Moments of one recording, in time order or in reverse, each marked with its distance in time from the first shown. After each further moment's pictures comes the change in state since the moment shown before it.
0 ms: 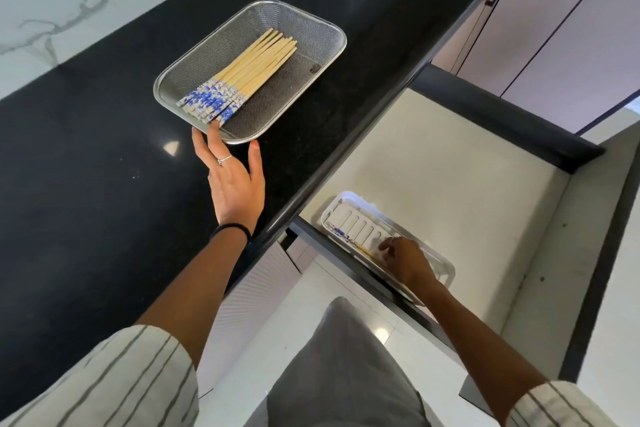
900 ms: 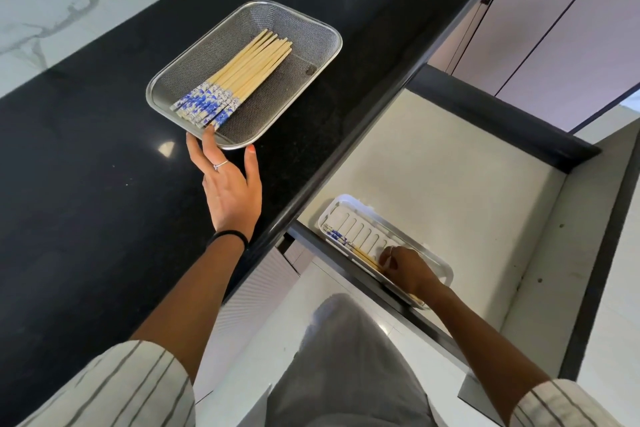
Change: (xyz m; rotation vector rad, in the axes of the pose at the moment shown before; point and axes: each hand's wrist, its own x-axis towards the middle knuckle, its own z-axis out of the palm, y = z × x) left_hand 0.003 -0.003 0.003 0.048 0.006 -0.027; right_hand 0.000 0.014 -0.002 -0.046 -0.135 -0.038
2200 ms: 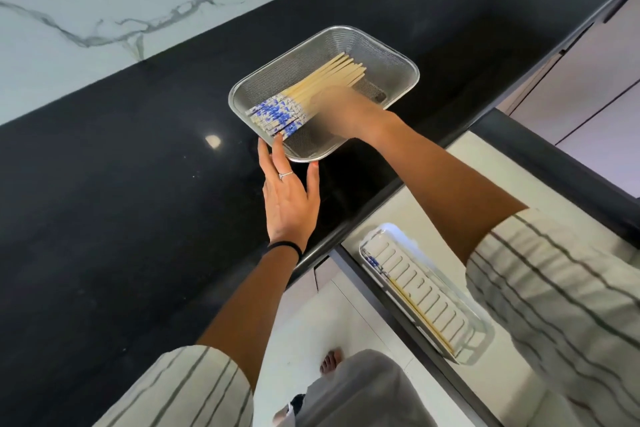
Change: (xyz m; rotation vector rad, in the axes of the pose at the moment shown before) left_hand 0.000 0.006 -0.003 0.014 0.022 -0.050; right_hand 0.092 -0.320 -0.130 -0.485 0.169 -0.619
